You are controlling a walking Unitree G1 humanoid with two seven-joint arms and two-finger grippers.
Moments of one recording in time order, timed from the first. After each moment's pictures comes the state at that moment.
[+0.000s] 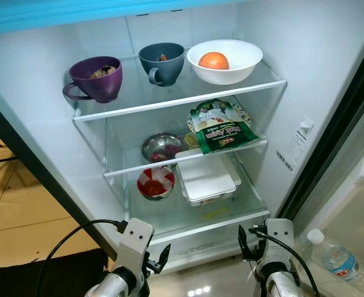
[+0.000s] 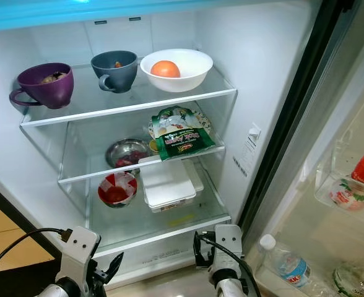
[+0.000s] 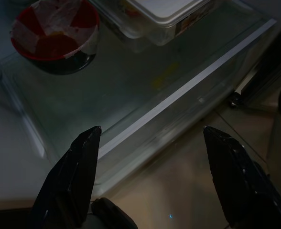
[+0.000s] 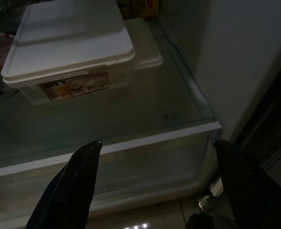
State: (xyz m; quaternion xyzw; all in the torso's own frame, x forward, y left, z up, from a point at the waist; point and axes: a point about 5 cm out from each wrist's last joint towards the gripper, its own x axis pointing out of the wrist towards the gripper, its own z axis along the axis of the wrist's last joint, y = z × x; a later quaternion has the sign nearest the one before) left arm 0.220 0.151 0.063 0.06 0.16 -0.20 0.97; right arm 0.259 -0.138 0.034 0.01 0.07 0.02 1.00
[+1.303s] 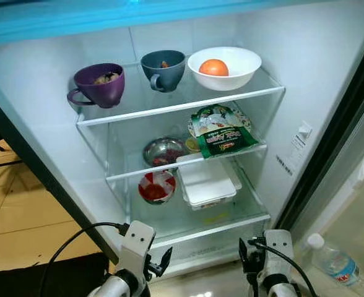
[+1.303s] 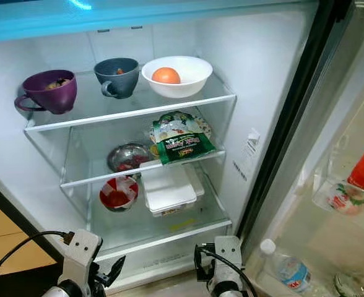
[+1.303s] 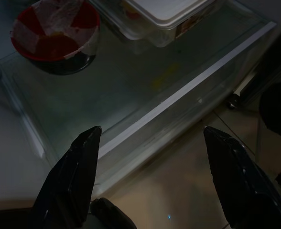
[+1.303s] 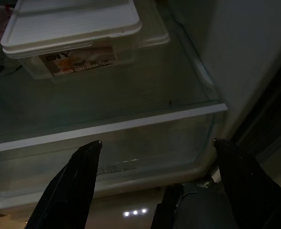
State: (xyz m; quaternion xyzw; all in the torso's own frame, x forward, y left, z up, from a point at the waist) left arm 0.220 0.150 0.057 0.05 0.17 -0.20 0.96; right arm 0.246 -0.140 0.014 0.00 0.10 0.03 0.99
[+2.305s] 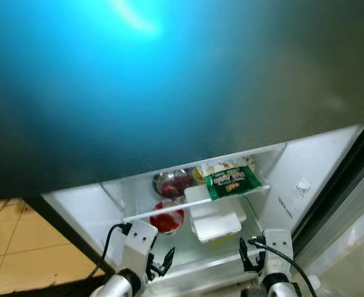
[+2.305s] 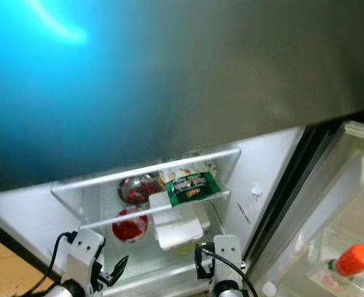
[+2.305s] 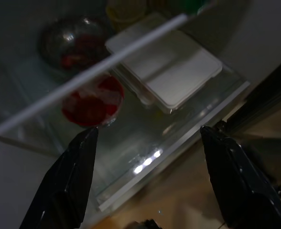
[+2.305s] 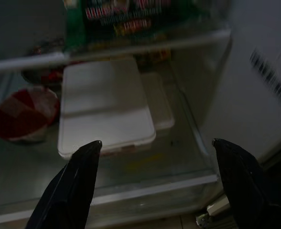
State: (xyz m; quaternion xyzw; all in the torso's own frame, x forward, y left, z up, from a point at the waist) left arm 0.220 0.148 0.055 0.05 0.17 -0.21 0.96; right arm 0.247 -0.141 0.015 -0.01 0.09 0.03 1.00
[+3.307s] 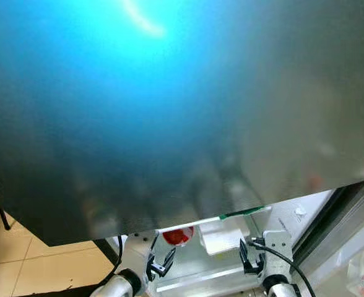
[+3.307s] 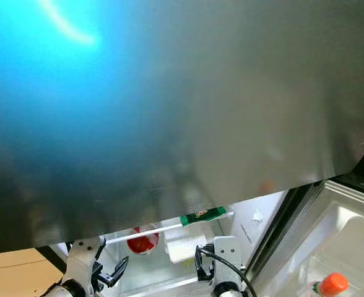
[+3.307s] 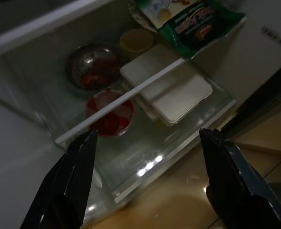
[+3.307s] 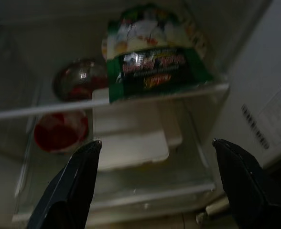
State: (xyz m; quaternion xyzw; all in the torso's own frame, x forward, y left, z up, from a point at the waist) left arm 0.222 0.152 0.046 0.05 0.18 -0.20 0.96; right arm 0.242 -0.142 0.000 -0.02 0.13 0.03 0.99
